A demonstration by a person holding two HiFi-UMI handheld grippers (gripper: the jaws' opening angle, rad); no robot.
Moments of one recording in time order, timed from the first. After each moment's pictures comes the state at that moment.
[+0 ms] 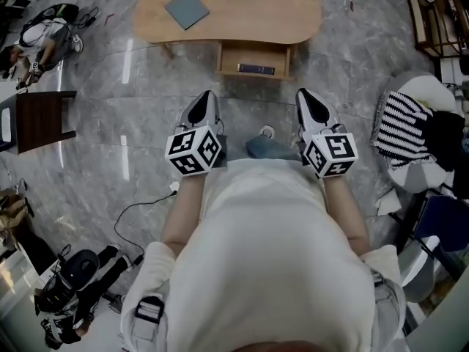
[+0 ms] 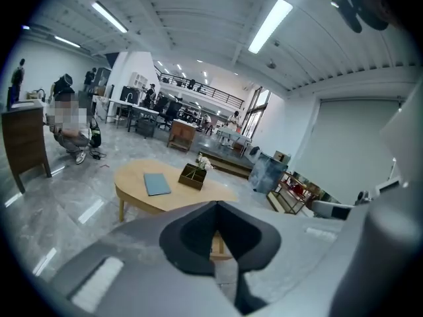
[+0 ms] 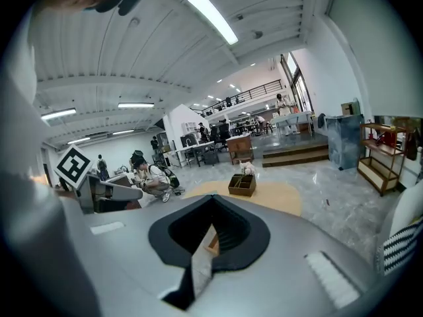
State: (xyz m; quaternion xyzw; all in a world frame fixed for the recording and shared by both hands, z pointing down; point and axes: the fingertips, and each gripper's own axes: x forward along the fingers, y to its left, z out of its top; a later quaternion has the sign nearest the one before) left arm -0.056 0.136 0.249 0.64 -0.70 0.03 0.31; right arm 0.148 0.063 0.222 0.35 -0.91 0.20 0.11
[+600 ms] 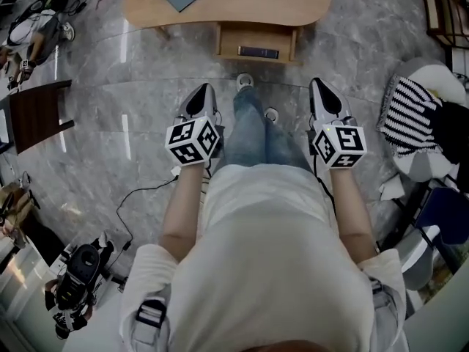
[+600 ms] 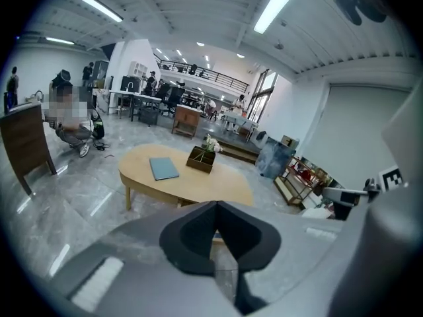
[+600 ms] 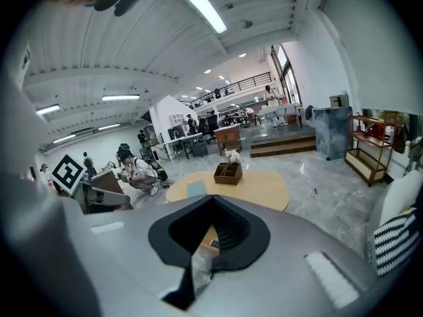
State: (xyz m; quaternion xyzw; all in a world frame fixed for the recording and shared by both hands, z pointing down) left arm -0.086 0.122 0.327 0.61 -0.70 0.08 0.36; right arm 0.155 0.023 0.283 0.39 -0.88 0.23 0.15
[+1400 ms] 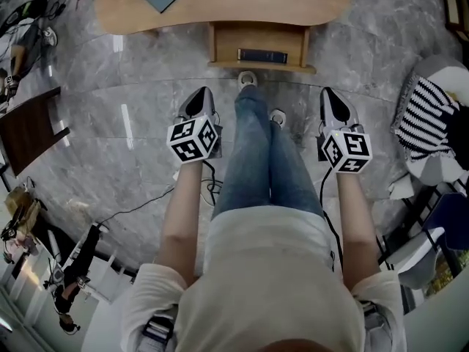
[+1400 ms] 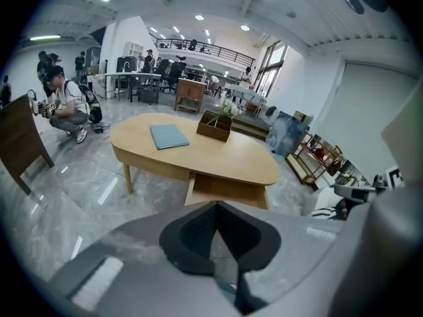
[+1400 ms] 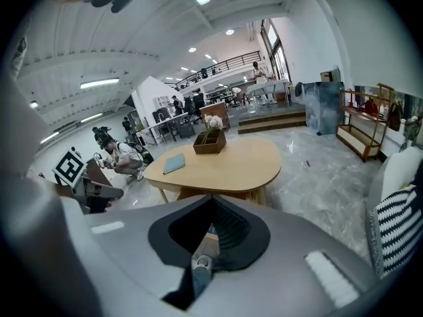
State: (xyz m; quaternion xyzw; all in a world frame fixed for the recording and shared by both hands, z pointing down) left arm -0.127 0.065 0.507 0.59 -0.68 0.15 0.41; right arm 0.161 -0.035 0.464 0.41 -0.84 0.28 0.21
